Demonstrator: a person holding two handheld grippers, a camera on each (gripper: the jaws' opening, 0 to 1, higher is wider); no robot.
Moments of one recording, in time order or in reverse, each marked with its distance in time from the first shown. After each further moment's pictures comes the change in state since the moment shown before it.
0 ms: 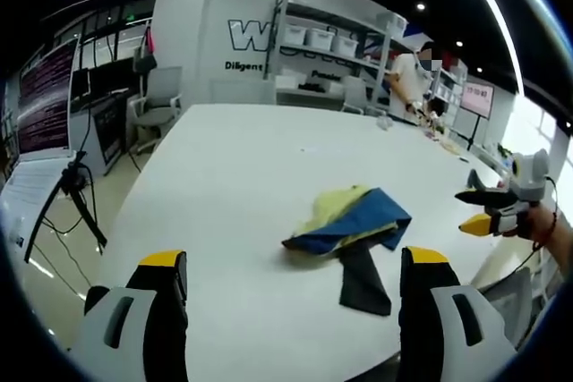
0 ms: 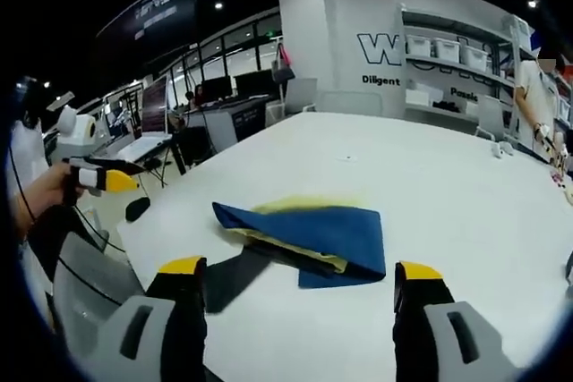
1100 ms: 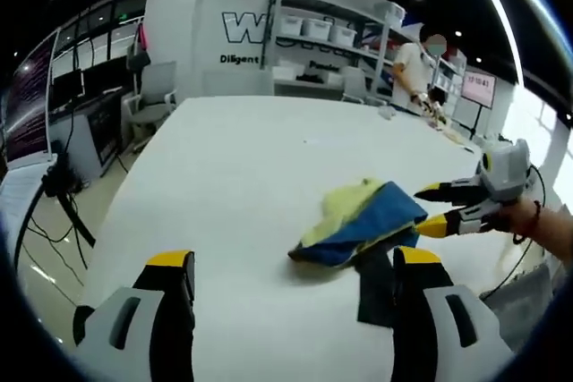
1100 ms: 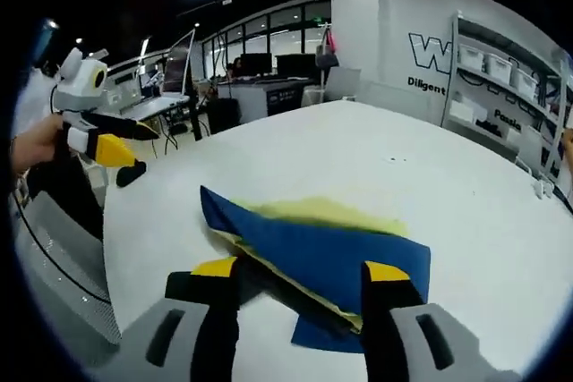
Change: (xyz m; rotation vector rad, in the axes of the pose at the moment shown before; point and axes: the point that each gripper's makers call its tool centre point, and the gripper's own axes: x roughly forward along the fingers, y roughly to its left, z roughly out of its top) left arm 0.057 0.009 -0.003 0.029 0.035 -0.003; right arm 0.117 0.010 -0.004 -0.206 0.060 0.132
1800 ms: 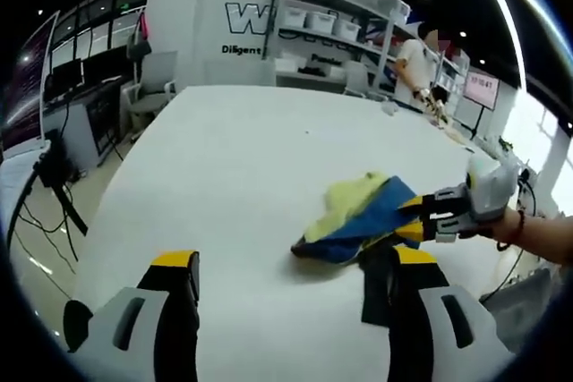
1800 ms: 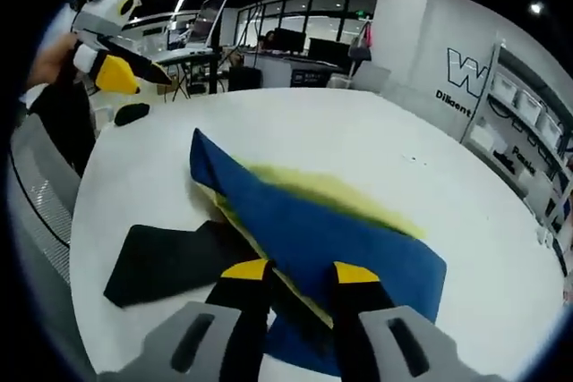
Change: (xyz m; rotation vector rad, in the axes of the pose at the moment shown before) left arm 0.014 0.006 -0.010 -0.034 0.037 -0.011; right arm 0.040 -0.005 -0.030 -0.219 0.077 0.021
